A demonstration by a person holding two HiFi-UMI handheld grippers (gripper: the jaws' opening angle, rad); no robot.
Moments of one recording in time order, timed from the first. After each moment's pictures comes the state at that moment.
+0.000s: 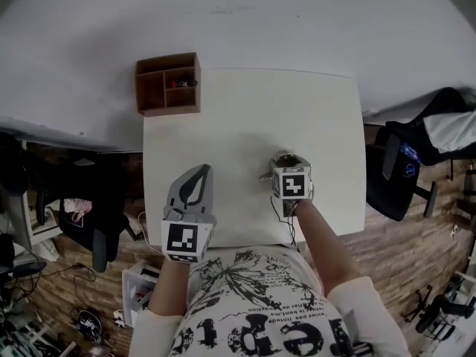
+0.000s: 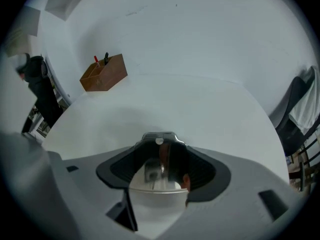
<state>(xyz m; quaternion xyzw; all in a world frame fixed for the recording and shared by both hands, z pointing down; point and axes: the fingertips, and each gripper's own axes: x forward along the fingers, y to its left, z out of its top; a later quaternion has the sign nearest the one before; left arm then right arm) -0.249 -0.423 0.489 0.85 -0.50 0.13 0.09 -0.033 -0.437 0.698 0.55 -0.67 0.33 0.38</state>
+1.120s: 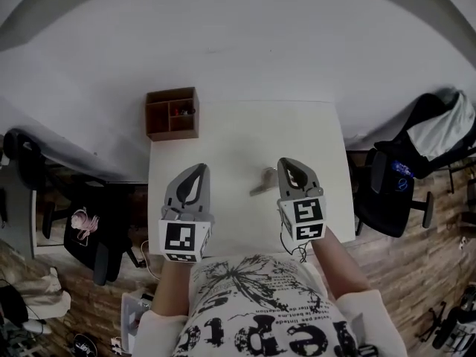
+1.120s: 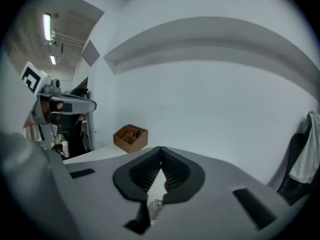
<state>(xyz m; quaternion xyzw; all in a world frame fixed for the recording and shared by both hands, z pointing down) -0.222 -0.403 0.386 0.85 -0.52 0.07 0.00 -0.048 -0.418 0.439 0.55 -0.81 0.05 0.17</state>
